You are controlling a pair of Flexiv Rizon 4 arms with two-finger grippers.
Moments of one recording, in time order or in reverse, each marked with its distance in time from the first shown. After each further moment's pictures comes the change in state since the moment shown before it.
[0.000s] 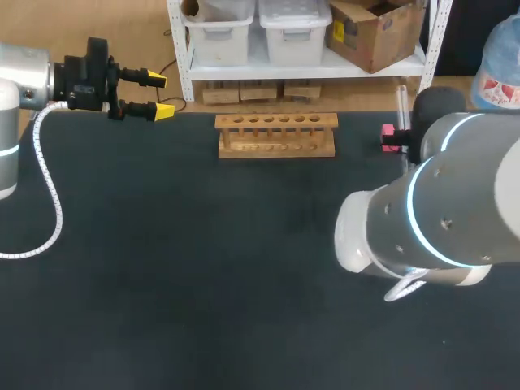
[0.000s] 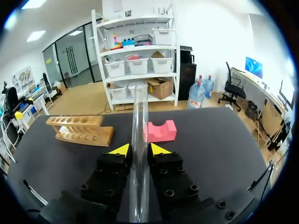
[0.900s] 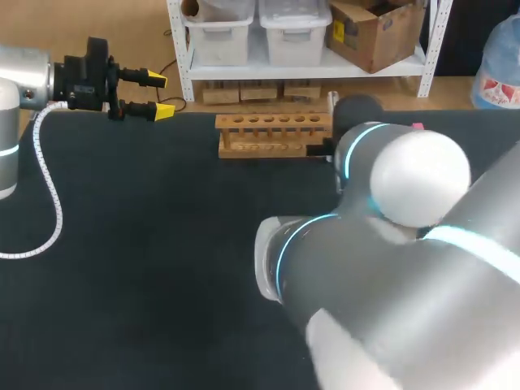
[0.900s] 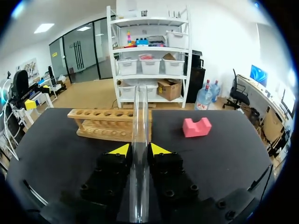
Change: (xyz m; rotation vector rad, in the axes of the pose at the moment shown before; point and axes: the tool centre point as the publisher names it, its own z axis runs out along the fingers) left arm 0.000 0.000 0.000 0.000 0.000 0.000; right arm 0.018 0.116 0.001 -0.018 0.015 -0.058
